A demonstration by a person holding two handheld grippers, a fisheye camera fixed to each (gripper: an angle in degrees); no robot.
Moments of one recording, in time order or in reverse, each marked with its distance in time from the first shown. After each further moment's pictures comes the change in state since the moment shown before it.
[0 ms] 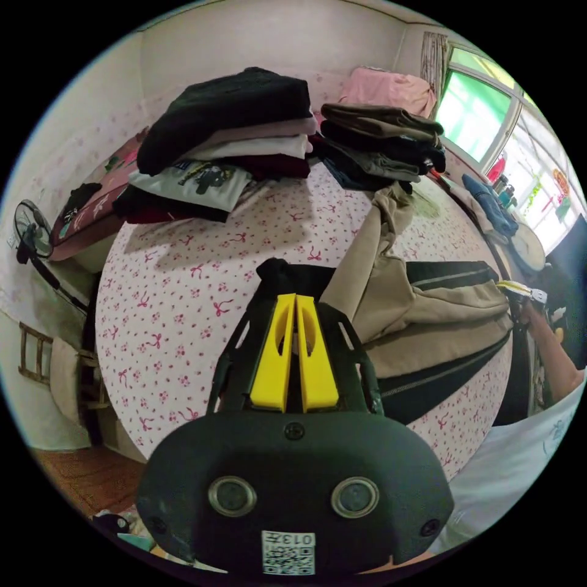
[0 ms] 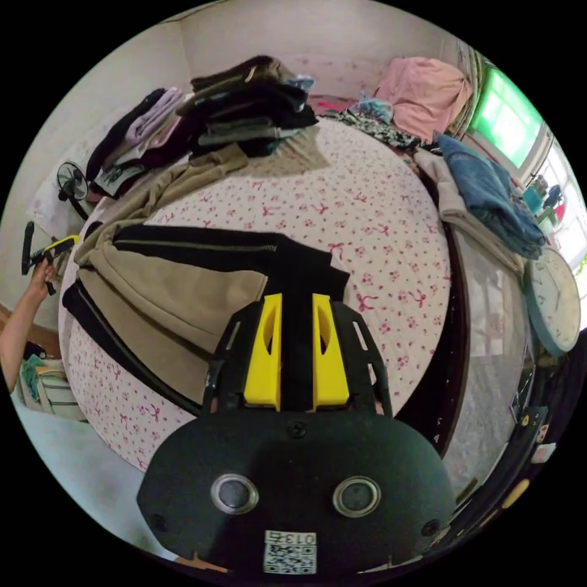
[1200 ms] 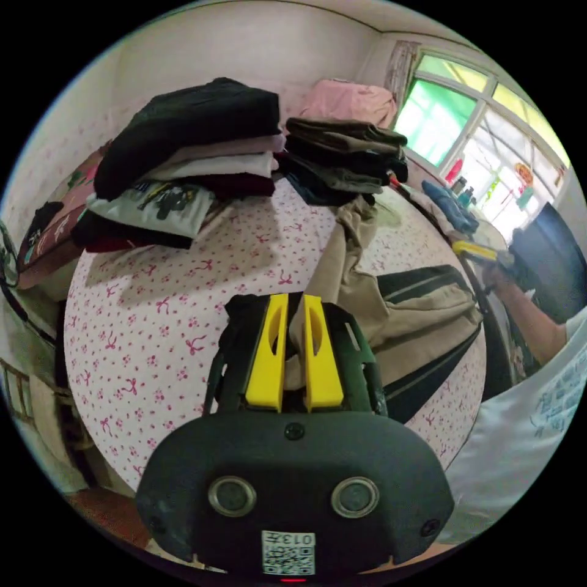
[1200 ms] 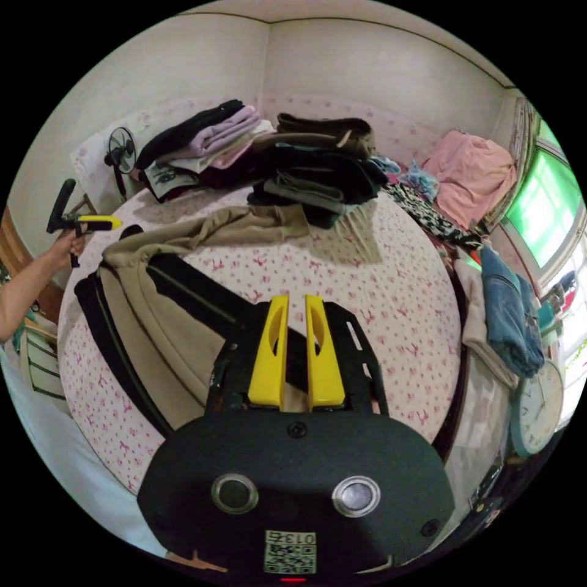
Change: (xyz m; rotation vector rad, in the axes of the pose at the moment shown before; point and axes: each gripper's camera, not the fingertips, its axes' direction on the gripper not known) left arm -0.009 -0.006 0.006 0.058 0.169 0.115; right arm -0.093 -0.085 -0.008 0.226 -0.019 -0.274
